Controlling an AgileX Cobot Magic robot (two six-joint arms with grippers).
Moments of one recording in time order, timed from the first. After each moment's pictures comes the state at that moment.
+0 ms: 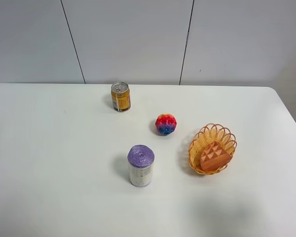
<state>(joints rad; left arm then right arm) -0.05 0.72 -0.95 0.03 0.72 0.15 -0.11 0.00 -0.48 0.01 1.06 -0.02</state>
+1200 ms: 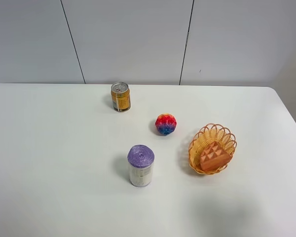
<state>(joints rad) 0.06 0.00 -0.53 -0.14 1.10 0.11 -0.11 0.00 -0.48 0.01 1.06 -0.02</state>
